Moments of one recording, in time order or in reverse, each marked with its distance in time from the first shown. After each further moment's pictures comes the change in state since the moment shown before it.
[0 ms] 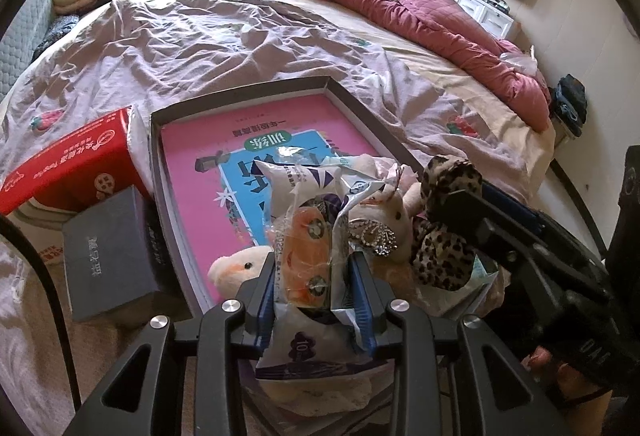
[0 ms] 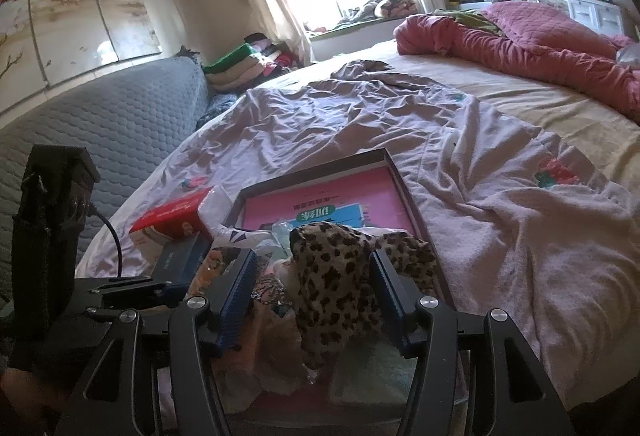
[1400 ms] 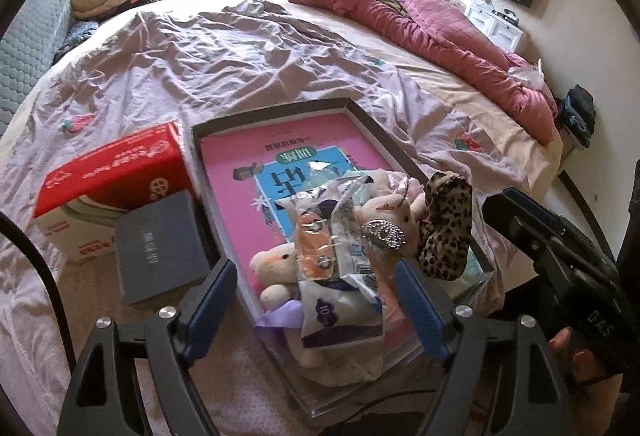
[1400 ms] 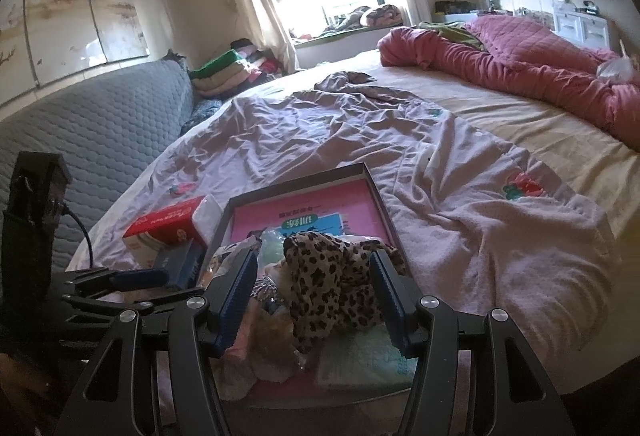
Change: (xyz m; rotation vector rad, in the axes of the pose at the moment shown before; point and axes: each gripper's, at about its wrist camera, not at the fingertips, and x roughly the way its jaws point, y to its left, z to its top) left arm -0.044 0.014 -0.003 -0.025 -0.049 0.052; right arm -0.029 0.010 0.006 -0.025 -0.019 -0.074
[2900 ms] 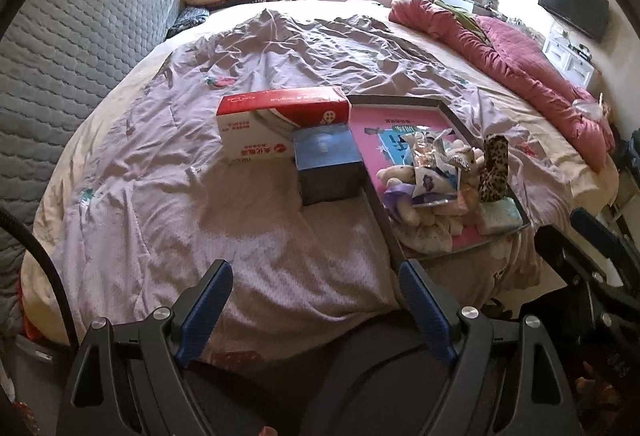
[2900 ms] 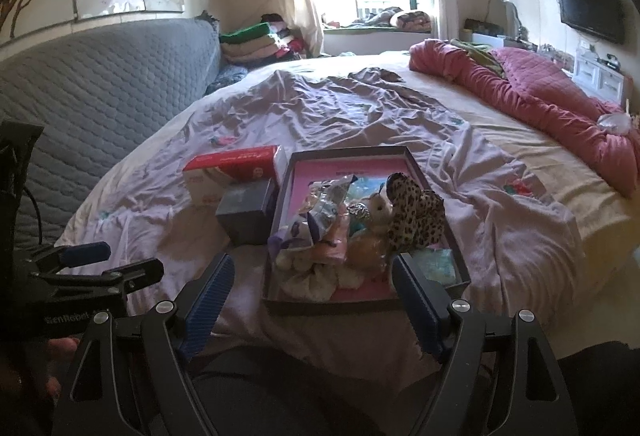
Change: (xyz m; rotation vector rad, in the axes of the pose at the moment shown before) left arm -0.125 0.030 -0.106 -0.178 -0.053 0.289; right arm -0.088 0.108 -0.051 -0.184 0.059 -0.035
